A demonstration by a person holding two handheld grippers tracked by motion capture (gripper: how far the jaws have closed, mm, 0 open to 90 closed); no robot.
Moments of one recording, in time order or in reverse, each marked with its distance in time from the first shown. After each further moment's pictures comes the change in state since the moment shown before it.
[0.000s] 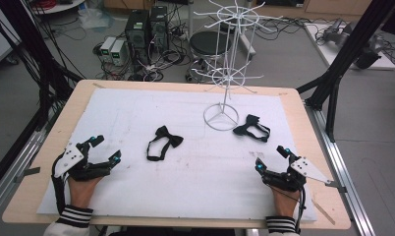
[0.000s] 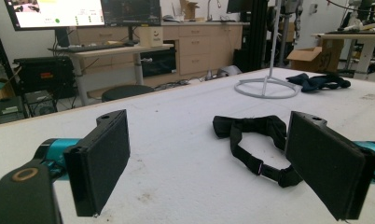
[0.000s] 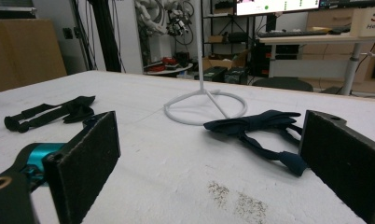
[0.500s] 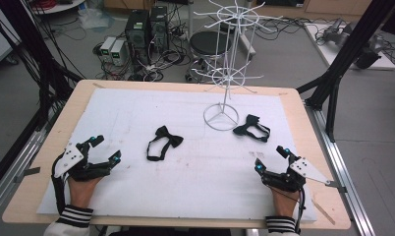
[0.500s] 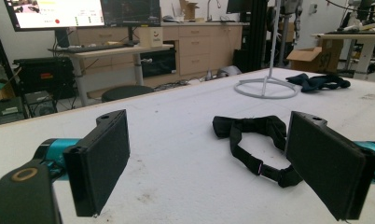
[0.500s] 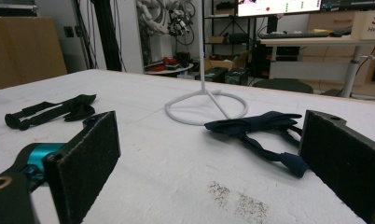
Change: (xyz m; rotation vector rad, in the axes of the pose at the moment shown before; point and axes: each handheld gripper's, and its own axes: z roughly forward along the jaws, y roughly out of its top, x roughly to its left) left arm 0.000 0.000 0.000 -0.003 0.001 0.002; right arm 0.001 0.000 0.000 -0.001 0.004 -0.013
